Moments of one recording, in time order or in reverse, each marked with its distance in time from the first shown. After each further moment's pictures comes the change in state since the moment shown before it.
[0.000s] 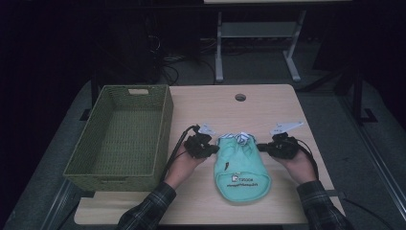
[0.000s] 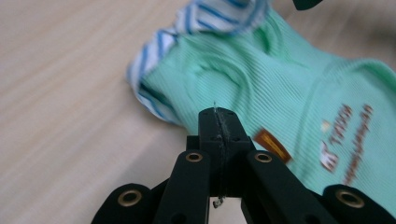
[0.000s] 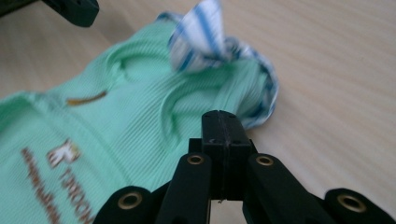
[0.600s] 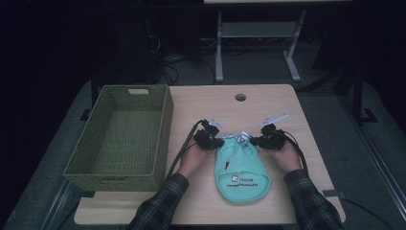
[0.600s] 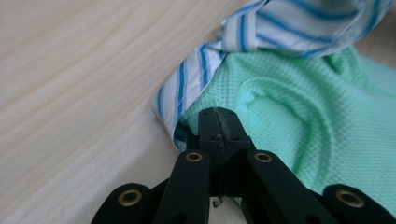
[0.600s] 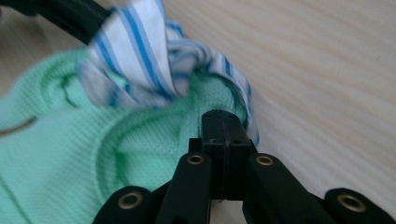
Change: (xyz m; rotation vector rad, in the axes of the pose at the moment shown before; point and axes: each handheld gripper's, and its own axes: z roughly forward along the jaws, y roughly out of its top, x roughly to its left) left arm 0.021 0.009 0.055 0.067 0.041 -0.042; right arm -0.024 0.012 0.049 0.075 -0.009 0.038
